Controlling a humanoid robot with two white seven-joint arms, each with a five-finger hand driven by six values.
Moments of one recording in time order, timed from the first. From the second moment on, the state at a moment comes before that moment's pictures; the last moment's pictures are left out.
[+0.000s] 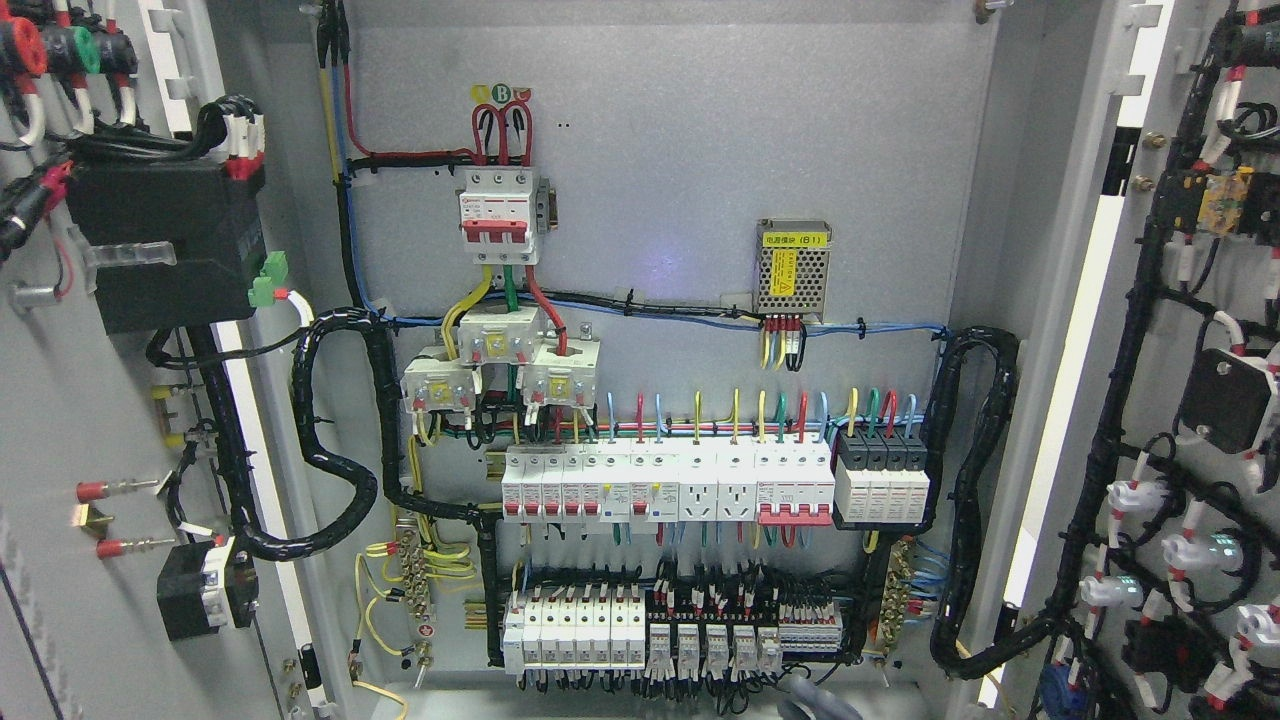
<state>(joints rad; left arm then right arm) 0.64 0.20 -0.16 -1.88 0.14 -0.63 -0.27 0.09 -0.20 0.28 -1.90 -0.62 -0.51 0.41</state>
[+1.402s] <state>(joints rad) 0.33 0.11 -0.03 -2.02 0.16 -0.77 -0.27 0.24 -0.30 0.03 -2.01 -0.61 -0.61 0.42</state>
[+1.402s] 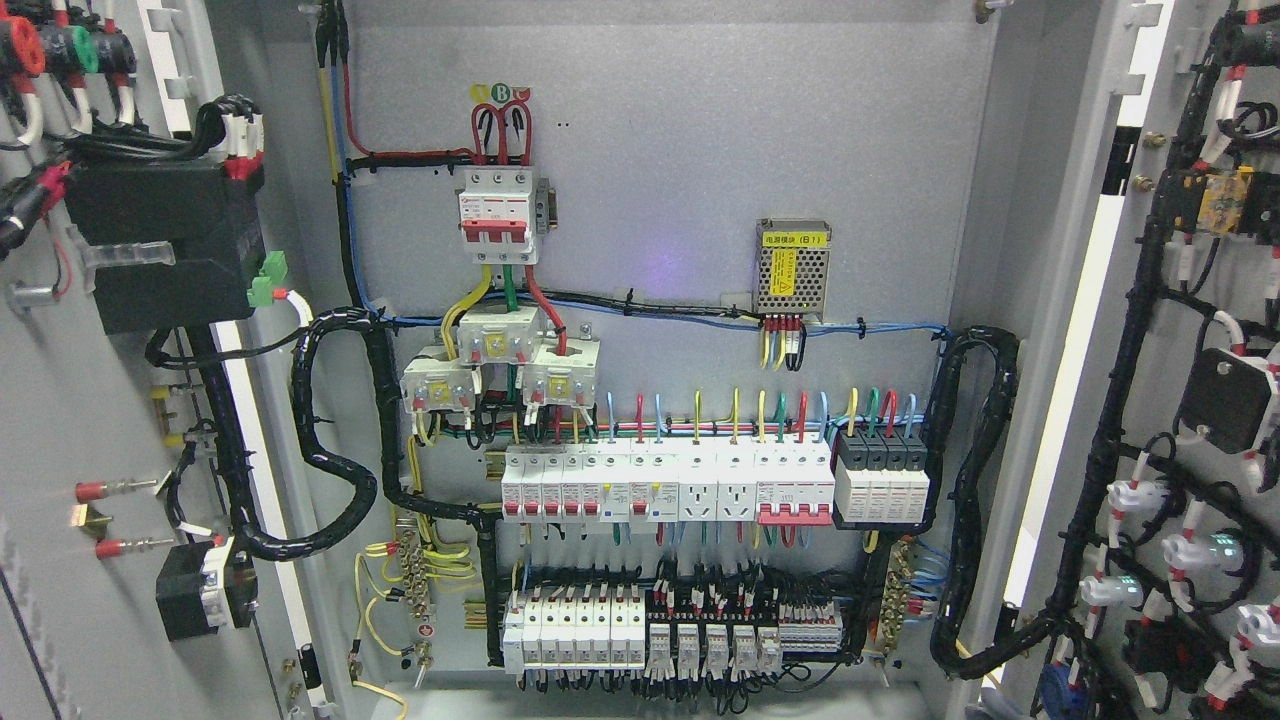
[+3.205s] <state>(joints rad) 0.31 0.33 0.36 -1.84 0.58 -0.77 -0.27 0.32 -0.28 -0.25 -1.94 -0.70 -0.65 0.40</state>
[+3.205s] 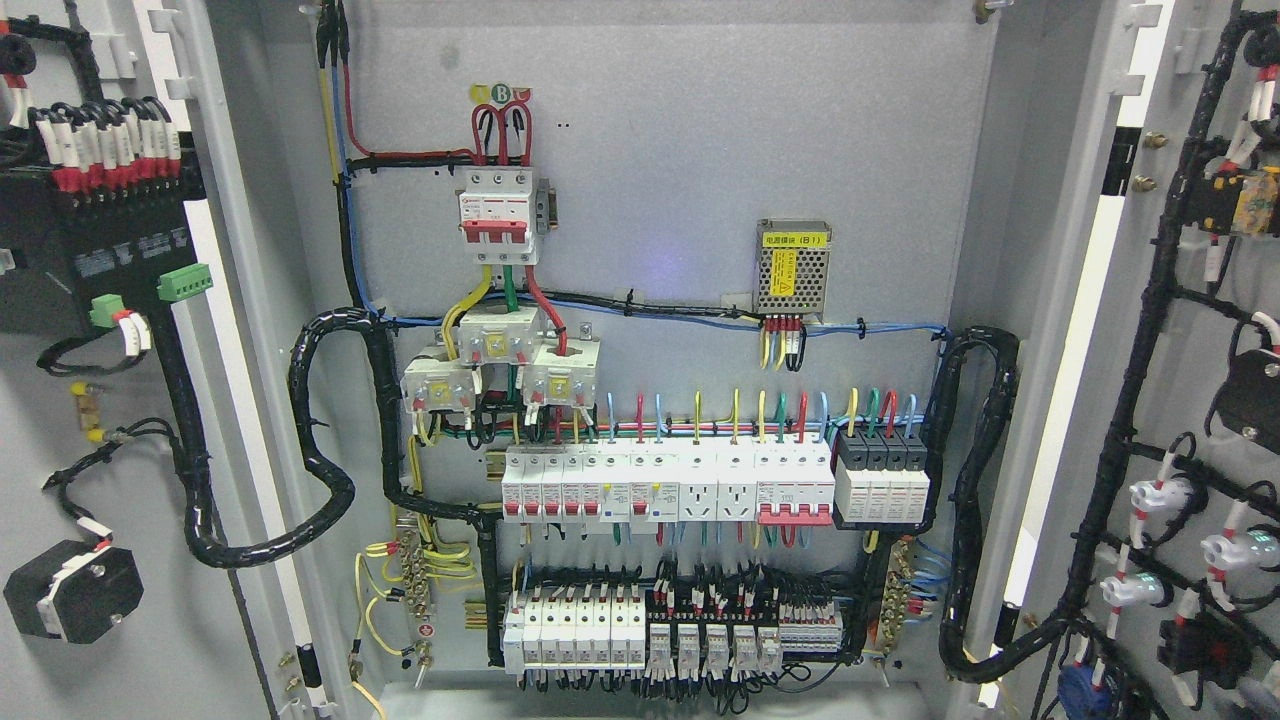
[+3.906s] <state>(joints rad) 0.14 0.46 0.42 -1.58 0.67 -0.77 -0.27 0.34 -0.28 -0.29 -1.92 -0.74 -0.66 0.40</state>
